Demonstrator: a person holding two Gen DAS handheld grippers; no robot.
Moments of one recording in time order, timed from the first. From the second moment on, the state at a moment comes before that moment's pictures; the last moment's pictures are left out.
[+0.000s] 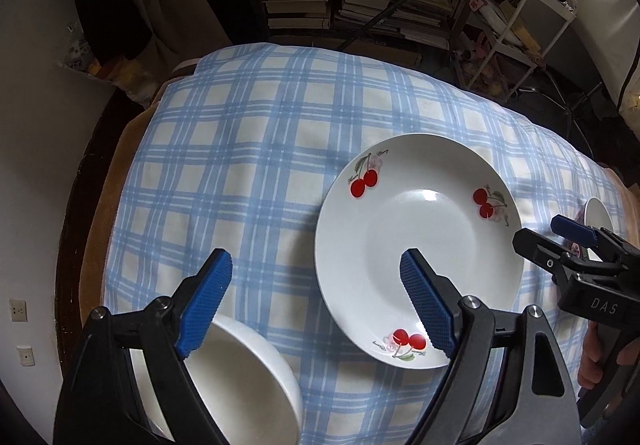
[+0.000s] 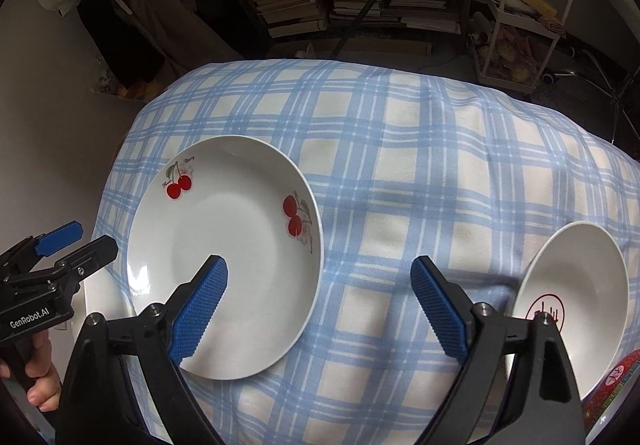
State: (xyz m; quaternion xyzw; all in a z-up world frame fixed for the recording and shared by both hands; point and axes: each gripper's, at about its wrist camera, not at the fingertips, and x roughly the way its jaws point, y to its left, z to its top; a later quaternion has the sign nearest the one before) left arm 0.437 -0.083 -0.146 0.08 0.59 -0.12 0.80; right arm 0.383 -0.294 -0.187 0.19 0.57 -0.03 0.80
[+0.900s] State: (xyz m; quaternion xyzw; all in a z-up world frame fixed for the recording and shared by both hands) left arm 0.456 -0.082 -0.200 0.02 0.65 -0.15 0.75; right arm 0.395 -0.286 -0.217 0.22 0.61 -0.03 0.76
